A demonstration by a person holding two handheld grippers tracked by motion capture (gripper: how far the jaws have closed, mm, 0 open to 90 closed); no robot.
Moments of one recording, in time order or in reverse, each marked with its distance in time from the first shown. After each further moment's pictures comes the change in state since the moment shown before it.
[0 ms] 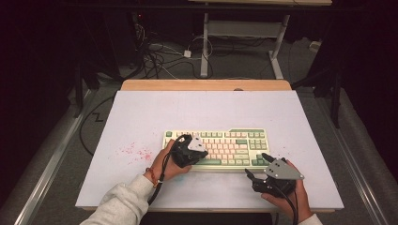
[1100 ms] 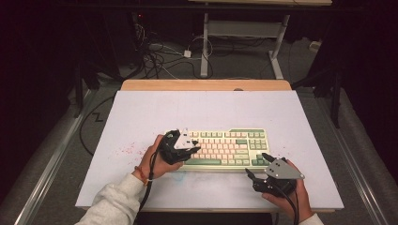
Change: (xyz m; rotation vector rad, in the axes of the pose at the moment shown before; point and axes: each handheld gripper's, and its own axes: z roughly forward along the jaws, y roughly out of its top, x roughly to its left) left arm 0.007 -0.009 -0.043 -0.094 0.133 0.027; right arm -0.002 0.000 -0.001 0.002 0.000 -0.009
